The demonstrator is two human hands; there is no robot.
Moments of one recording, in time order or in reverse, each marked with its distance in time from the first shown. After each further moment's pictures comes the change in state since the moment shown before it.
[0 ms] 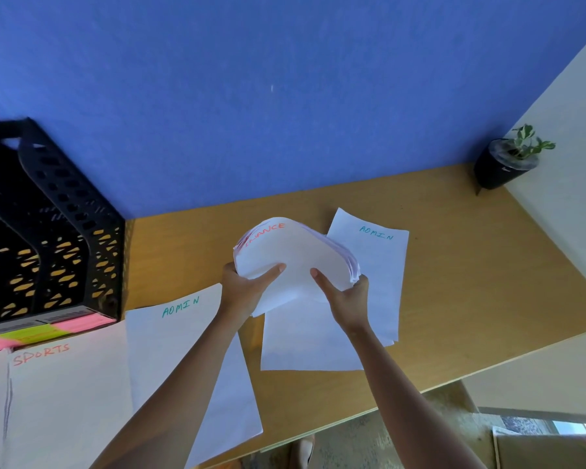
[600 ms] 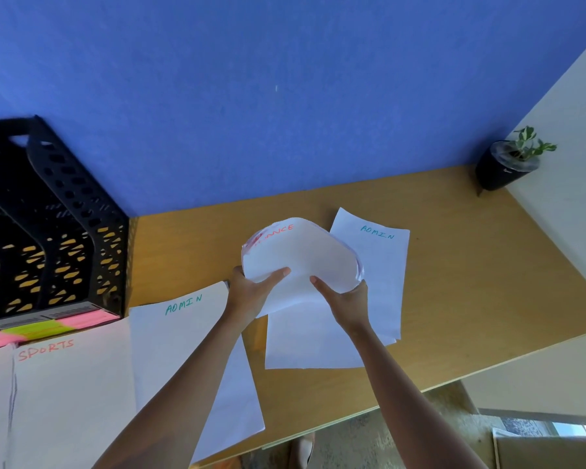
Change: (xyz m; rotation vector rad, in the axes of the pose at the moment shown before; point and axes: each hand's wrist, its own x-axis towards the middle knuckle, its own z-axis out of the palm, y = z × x) left_hand -0.001 -0.013 0.000 -0.003 -0.084 -0.003; right_hand 0.000 0.024 -0.004 -0.079 -0.018 0.067
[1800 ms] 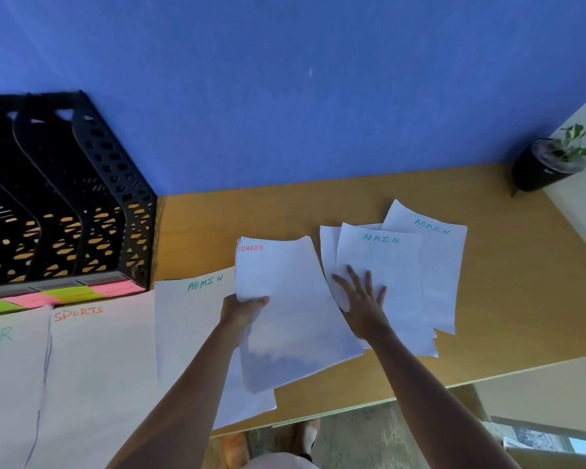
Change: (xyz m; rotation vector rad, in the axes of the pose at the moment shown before) left_hand -0.017 -0.067 -0.045 -0.061 0.138 -0.381; right_hand 0.001 0.074 -0.017 -1.194 -0.563 -0.041
